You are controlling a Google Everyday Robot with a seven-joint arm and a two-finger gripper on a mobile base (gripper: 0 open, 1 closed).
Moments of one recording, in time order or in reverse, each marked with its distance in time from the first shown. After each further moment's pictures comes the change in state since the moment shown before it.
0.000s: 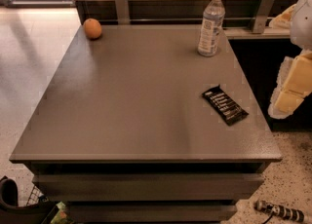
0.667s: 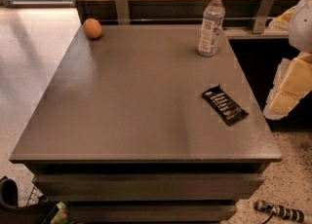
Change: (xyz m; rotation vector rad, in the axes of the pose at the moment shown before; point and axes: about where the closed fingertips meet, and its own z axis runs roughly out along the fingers) arm -0.002 0.002 0.002 0.015 -0.028 0.028
